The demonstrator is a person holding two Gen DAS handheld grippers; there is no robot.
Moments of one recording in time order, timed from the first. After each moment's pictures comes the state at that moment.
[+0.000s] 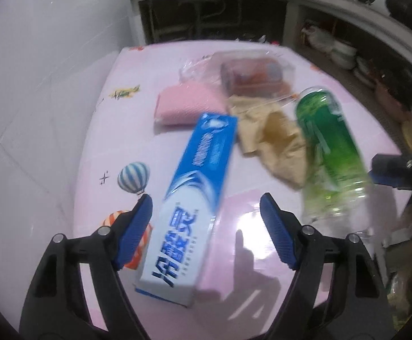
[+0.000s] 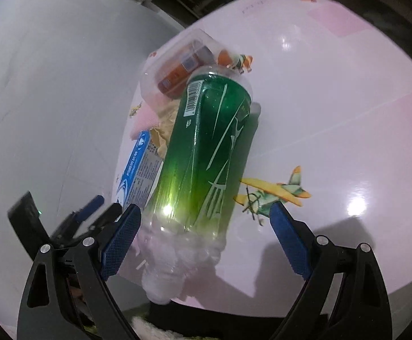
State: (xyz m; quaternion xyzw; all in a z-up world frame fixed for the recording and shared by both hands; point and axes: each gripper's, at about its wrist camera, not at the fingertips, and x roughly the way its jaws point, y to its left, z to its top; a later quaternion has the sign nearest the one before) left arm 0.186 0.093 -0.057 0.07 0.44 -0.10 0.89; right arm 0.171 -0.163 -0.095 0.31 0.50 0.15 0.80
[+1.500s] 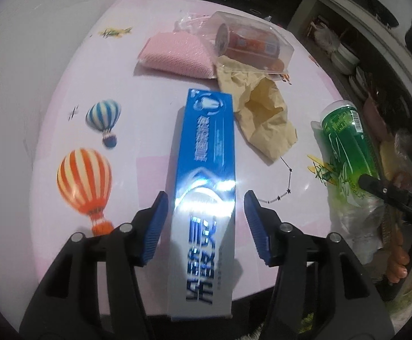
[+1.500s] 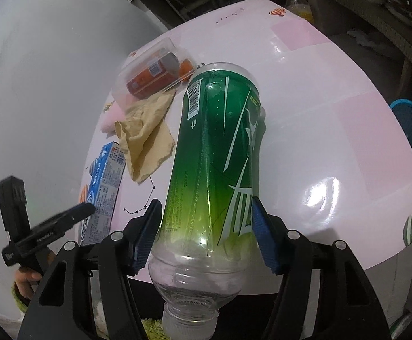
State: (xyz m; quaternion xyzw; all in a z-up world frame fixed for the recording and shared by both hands) left arm 0.183 0.092 -0.067 -0.04 0.53 -0.12 0.84; right arm 0.147 -0.208 -0.086 0.23 0.50 0.11 0.83
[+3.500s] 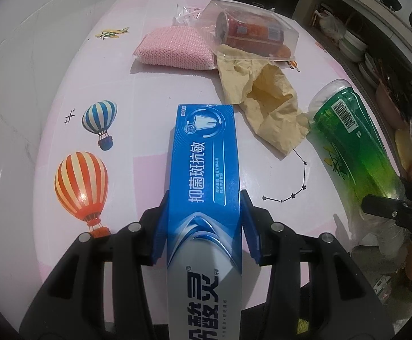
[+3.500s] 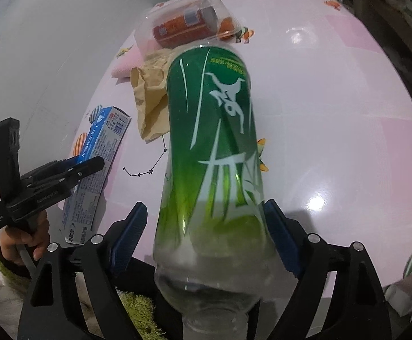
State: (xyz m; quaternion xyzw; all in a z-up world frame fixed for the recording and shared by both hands) left arm 0.183 0.080 -0.079 -0.01 0.54 -0.10 0.84; right arm 0.170 -0.171 -0.102 0.13 0.57 0.17 0.79
